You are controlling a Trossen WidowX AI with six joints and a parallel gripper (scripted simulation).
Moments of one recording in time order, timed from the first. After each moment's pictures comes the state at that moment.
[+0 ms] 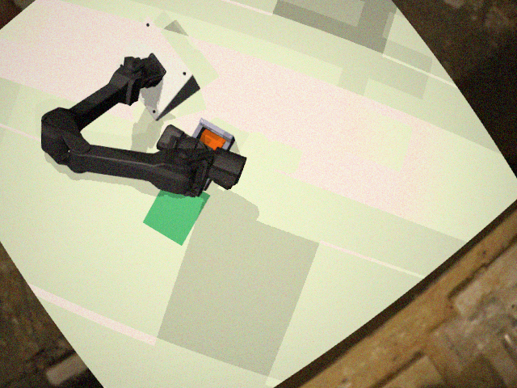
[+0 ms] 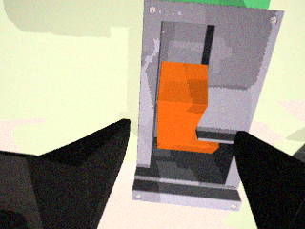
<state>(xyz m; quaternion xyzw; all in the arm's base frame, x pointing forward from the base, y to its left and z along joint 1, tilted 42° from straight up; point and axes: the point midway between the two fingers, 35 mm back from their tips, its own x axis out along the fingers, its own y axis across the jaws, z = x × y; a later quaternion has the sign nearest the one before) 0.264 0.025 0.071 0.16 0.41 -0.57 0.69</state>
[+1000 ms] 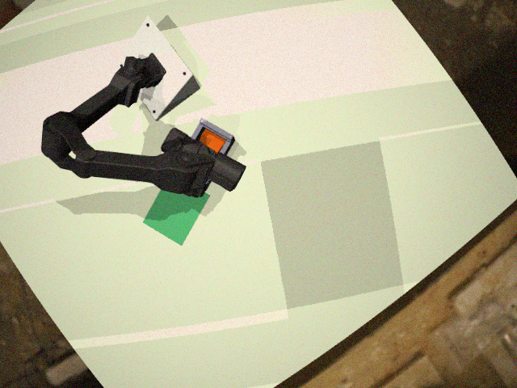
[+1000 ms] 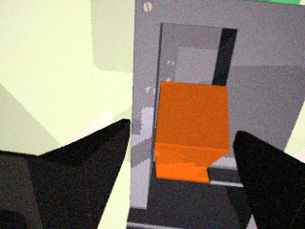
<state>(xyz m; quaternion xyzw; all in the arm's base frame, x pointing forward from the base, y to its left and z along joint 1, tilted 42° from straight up) 0.266 -0.006 0.038 0.16 0.41 -0.57 0.70</state>
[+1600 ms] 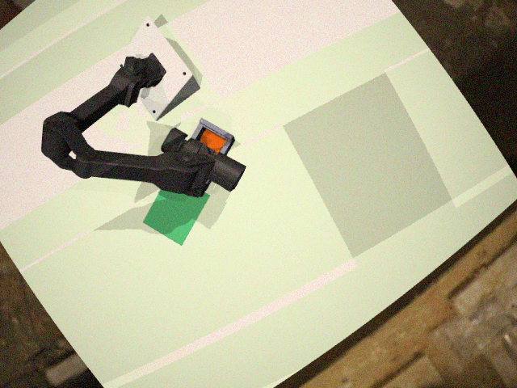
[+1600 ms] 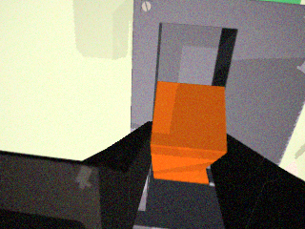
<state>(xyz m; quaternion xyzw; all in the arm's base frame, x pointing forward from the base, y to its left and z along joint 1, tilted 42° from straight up) 0.266 -0.007 0.037 0.16 0.41 -0.57 0.70</state>
